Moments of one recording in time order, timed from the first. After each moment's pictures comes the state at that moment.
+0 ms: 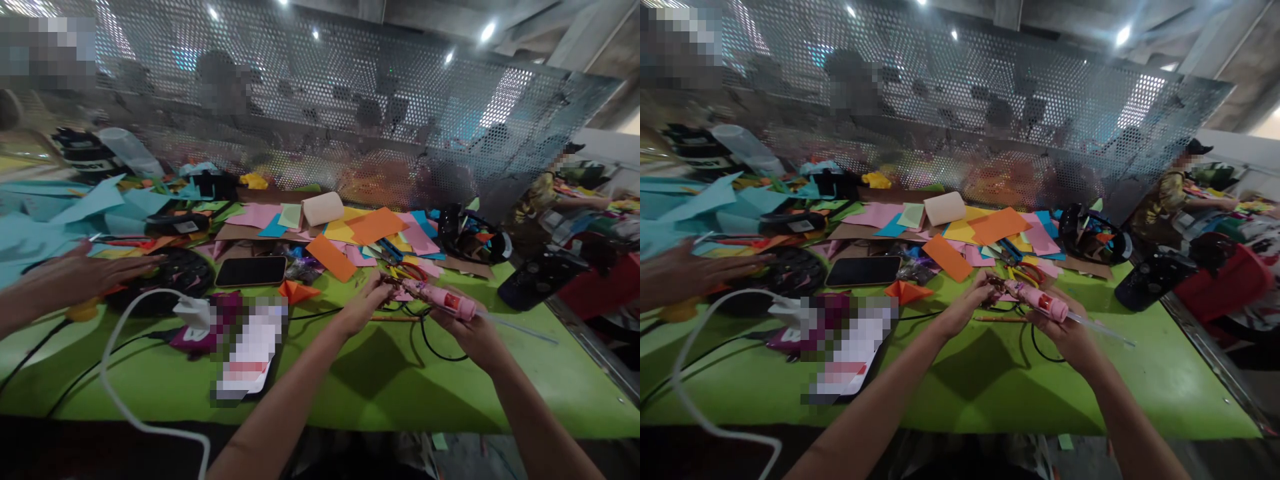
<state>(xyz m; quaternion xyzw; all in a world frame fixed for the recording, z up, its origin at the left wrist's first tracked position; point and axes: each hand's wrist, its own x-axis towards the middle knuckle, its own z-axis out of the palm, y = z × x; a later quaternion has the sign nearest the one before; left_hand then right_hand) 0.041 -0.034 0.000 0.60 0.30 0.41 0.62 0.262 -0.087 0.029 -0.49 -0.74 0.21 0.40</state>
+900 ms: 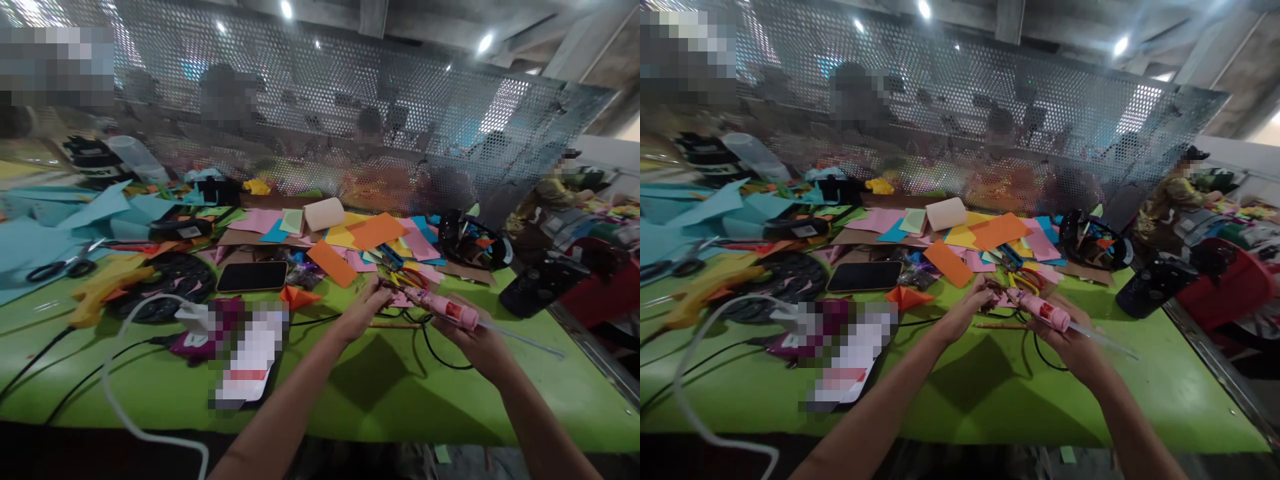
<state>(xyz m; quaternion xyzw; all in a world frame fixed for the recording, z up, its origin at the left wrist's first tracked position) 0.041 -0.029 -0.010 0.58 0.29 0.43 0.62 0.262 -0.092 0.036 -0.51 -0.74 0.21 0.38</state>
